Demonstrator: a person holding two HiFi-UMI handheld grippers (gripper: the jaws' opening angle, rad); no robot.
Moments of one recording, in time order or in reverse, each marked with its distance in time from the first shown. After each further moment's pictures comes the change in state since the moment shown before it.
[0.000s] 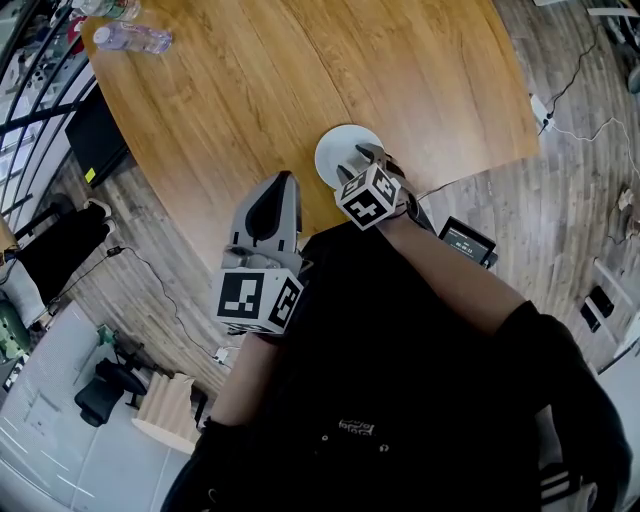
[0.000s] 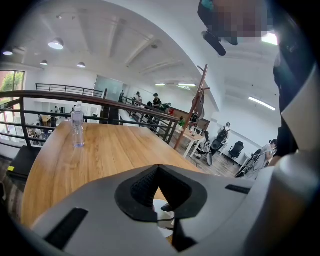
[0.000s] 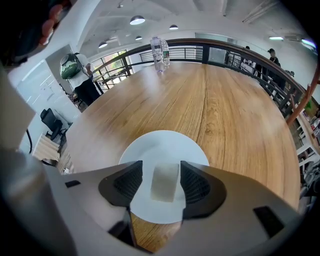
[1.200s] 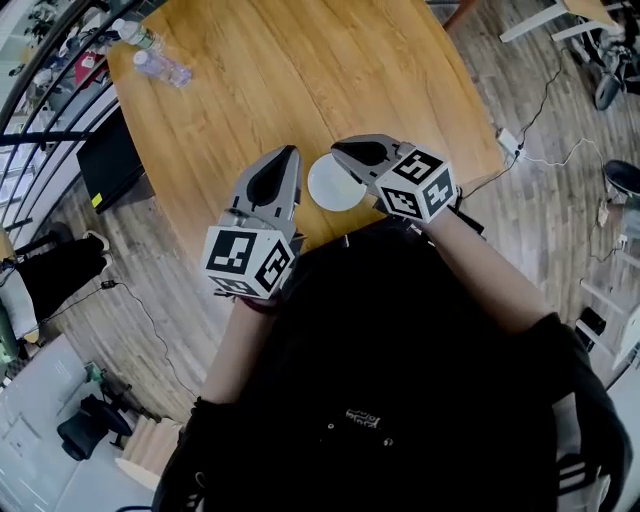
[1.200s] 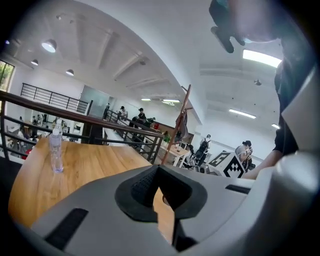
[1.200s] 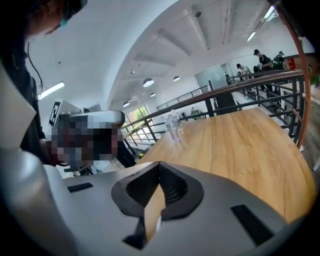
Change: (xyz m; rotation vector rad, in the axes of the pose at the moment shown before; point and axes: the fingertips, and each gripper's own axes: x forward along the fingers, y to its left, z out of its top) left arm -0.012 -0.031 0.074 0.071 -0.182 -0.185; right arm -0.197 -0.014 0.134 0.073 -0.567 0.320
